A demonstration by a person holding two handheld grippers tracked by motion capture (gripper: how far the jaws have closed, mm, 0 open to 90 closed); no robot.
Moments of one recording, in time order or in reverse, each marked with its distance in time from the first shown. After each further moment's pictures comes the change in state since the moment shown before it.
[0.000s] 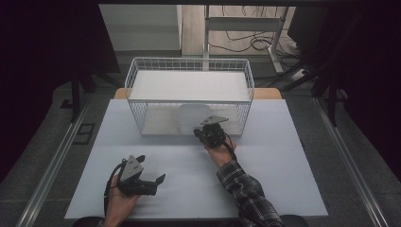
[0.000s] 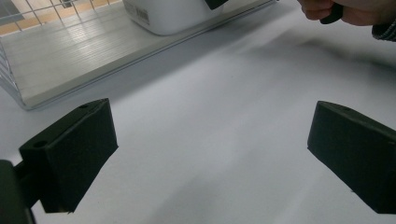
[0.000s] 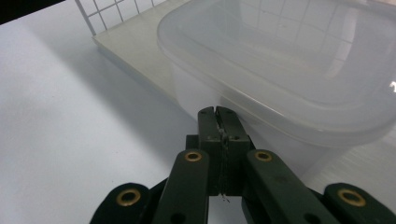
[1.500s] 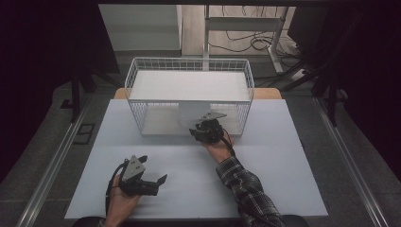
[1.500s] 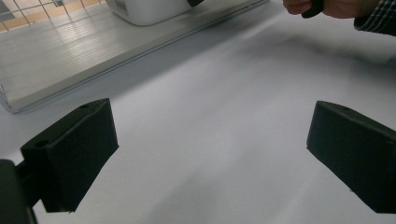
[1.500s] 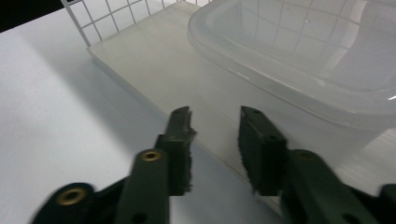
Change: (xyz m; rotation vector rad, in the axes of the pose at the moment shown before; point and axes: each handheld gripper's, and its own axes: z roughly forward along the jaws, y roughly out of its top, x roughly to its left) left arm -0.002 0.001 0.004 0.001 -0.023 0.005; right arm -0.006 0.009 0.007 -0.007 0.009 0.005
